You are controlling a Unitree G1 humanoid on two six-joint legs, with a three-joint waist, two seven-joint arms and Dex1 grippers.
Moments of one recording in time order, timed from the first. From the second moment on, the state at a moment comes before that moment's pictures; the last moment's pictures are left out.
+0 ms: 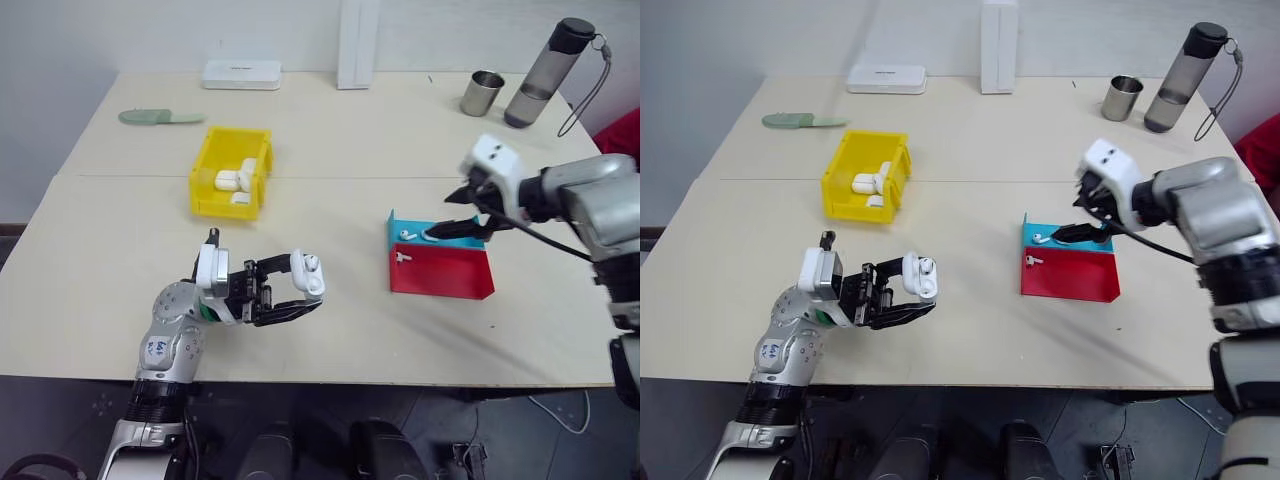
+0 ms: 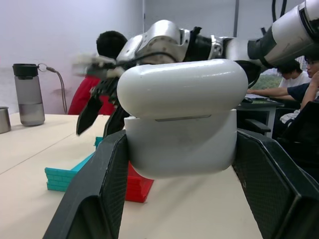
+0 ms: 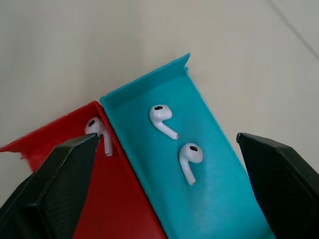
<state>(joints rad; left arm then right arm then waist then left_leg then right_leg) -0.33 0.33 0.02 0.01 -0.62 0.01 -1.28 -1.06 -0.84 0.39 0.37 0.12 0.78 1.15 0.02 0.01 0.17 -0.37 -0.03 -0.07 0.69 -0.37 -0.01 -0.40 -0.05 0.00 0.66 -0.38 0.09</state>
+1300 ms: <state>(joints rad) -0.31 0.31 -0.01 -0.03 -0.62 0.01 -1.21 -1.29 -0.56 0.46 1.02 -0.29 0.22 1.23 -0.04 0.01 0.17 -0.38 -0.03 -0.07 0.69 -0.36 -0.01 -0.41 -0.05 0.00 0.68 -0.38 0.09</state>
